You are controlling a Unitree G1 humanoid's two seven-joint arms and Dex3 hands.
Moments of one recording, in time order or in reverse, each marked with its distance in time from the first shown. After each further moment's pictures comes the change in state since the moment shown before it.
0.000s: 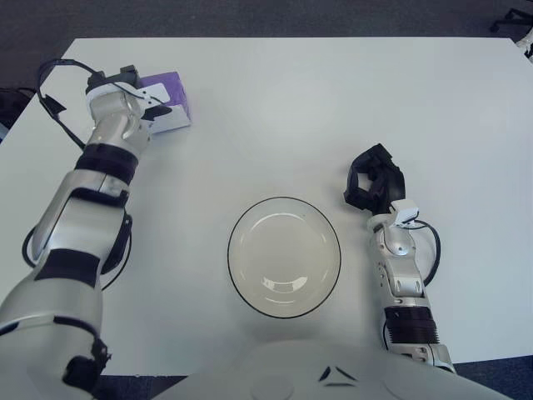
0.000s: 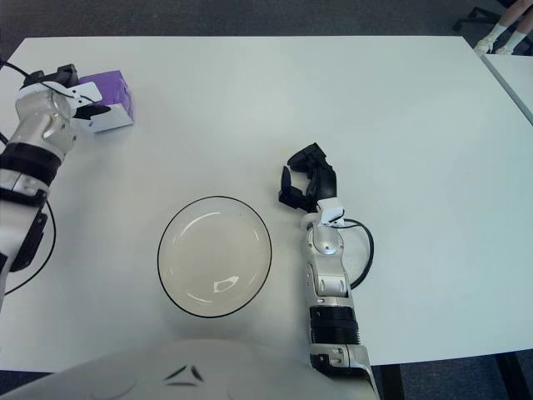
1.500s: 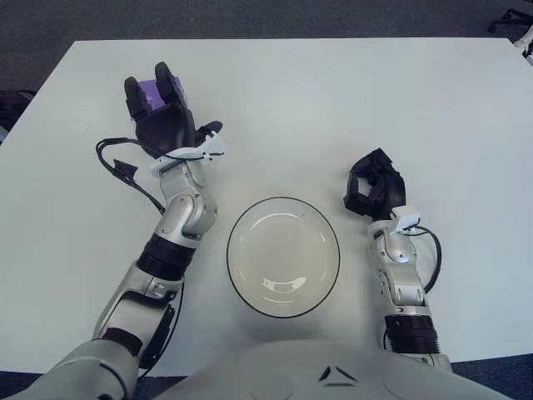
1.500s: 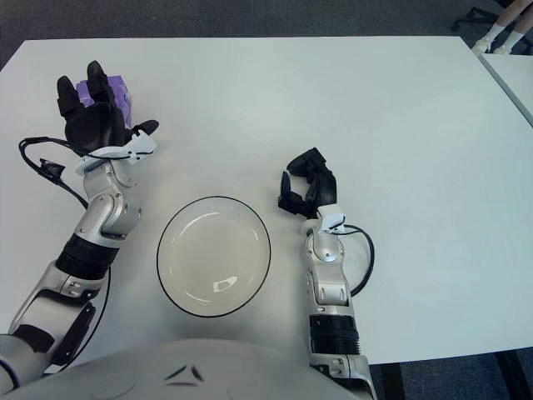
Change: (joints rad) left arm 0.613 -0.284 0.061 -1.028 0.194 0.316 0.434; right arm 0.045 0.009 0.013 -0.040 0.000 0.000 0.008
